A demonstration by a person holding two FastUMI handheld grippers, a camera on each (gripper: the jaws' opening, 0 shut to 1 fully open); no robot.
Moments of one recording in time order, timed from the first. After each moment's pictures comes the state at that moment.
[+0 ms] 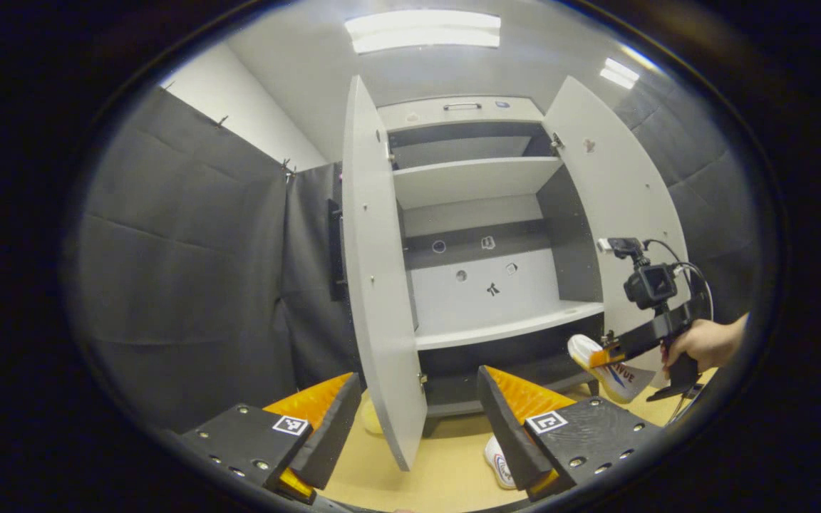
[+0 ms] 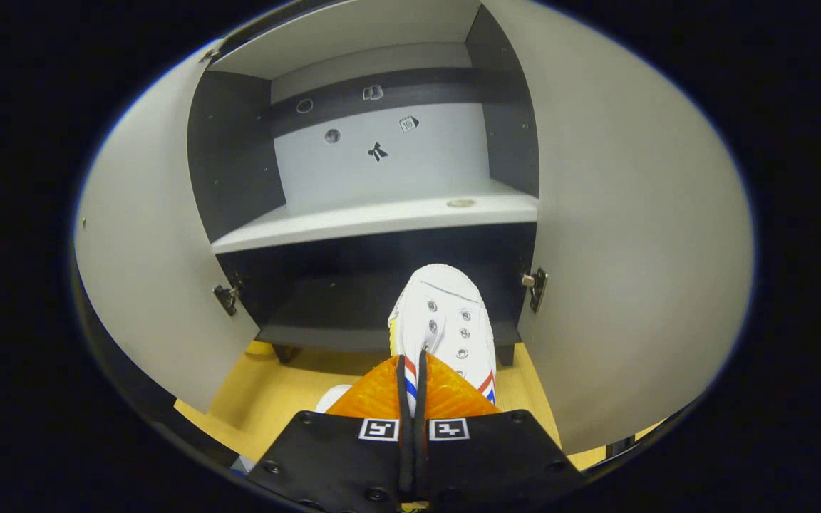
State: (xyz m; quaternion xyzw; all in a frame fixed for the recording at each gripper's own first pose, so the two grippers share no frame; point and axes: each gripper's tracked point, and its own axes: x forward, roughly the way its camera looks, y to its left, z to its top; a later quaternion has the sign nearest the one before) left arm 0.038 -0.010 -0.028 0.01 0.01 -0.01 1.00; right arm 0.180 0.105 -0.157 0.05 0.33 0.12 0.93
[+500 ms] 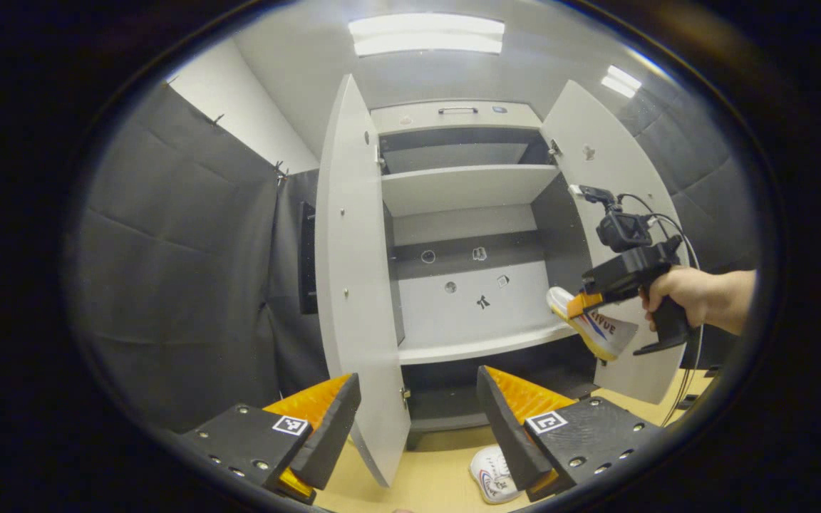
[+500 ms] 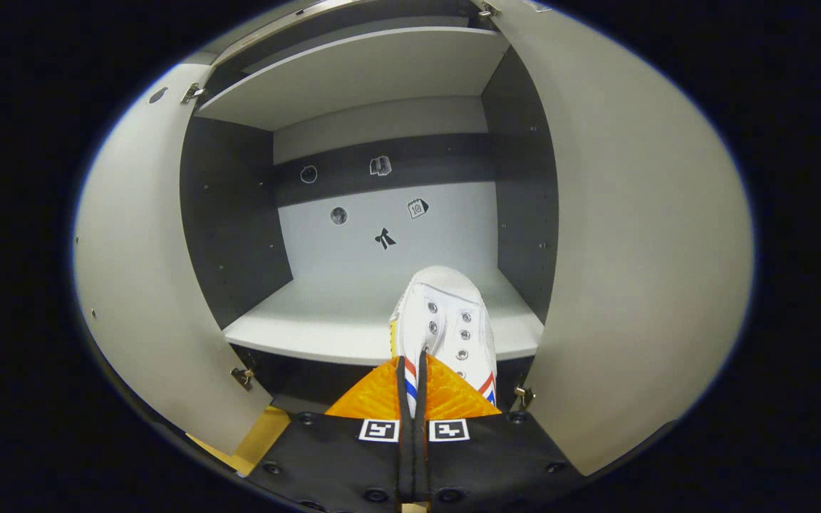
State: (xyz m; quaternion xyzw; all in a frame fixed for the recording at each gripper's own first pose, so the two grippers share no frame) left arm 0.068 -0.025 -0.019 0.00 -0.01 -0.01 1.00; right arm 0.277 0.110 -0.053 0.06 0.25 0.12 0.96
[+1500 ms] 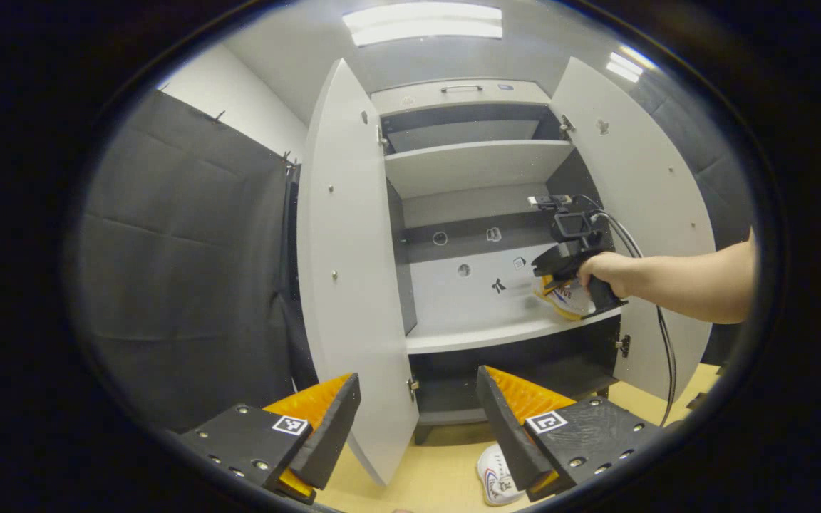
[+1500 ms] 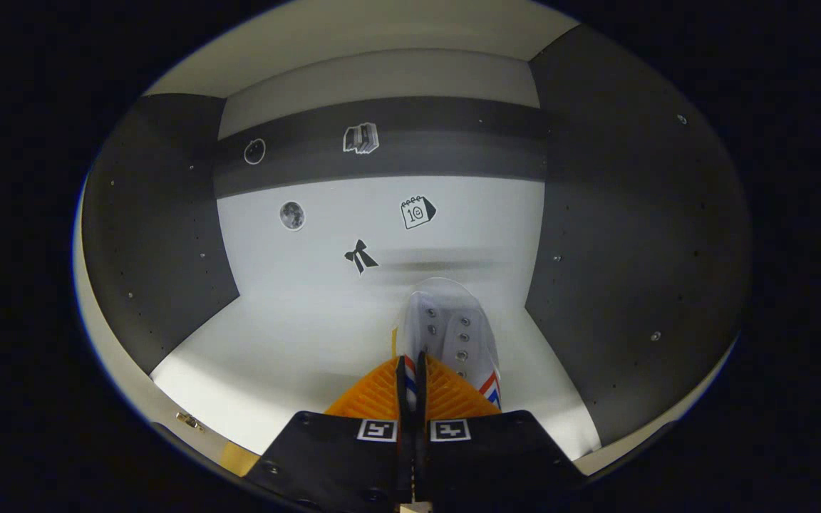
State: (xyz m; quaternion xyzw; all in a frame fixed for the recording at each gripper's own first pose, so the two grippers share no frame) left arm 0.092 -0.035 -0.044 0.02 0.03 0.02 1.00; right arm 0.435 0.149 -0.101 0.01 0.29 0.11 0.95
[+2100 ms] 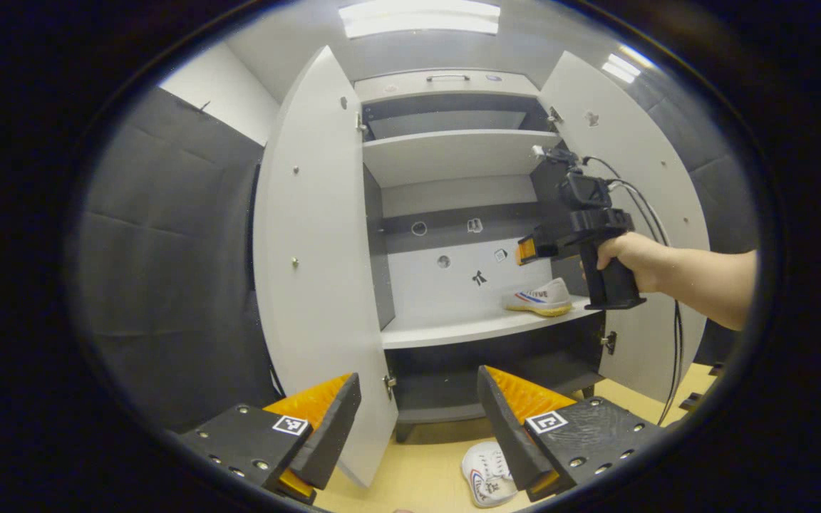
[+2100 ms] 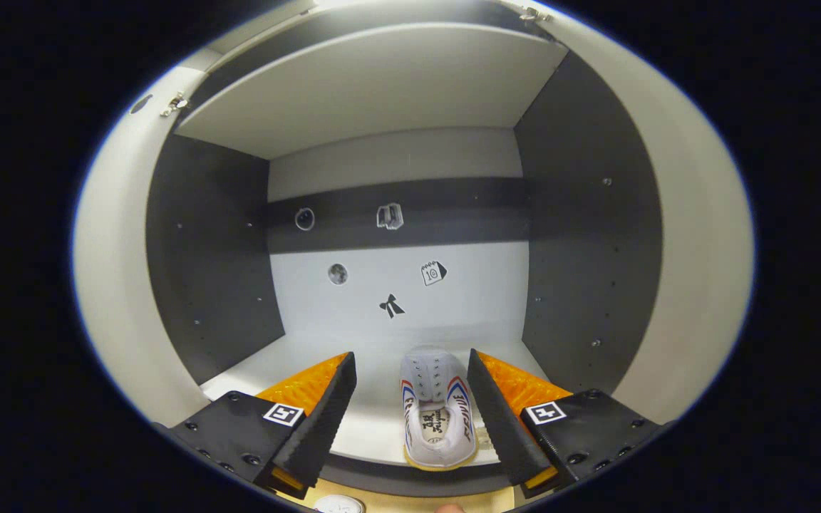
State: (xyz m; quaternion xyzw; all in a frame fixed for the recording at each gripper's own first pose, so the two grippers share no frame) left arm 0.115 -0.063 -0.058 0.01 0.04 -0.03 1.00; right arm 0.357 0.132 -0.011 0.05 0.15 0.15 0.98
